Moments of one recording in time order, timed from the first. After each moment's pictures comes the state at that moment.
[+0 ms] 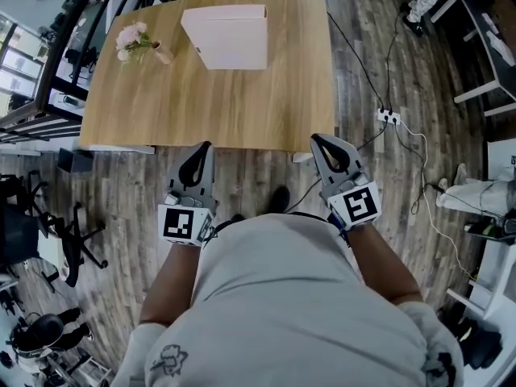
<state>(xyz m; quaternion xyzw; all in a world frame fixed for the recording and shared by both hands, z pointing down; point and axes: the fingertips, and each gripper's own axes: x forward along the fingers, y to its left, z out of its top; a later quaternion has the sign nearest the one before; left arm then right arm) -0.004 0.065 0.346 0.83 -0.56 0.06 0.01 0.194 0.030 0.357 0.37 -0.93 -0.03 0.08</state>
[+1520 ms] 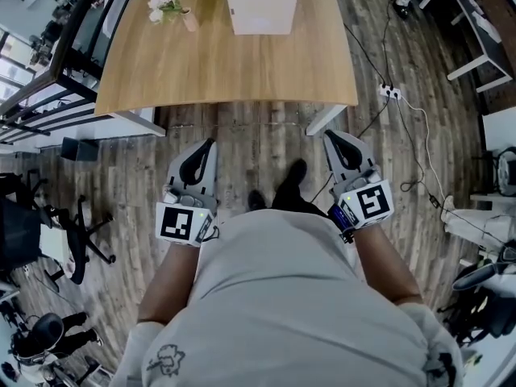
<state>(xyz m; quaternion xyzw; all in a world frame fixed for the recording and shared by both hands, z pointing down) -0.120 0.252 0.326 0.86 -0.51 0.04 0.01 0.097 0.224 0.343 0.42 -0.90 -0.01 0.09</state>
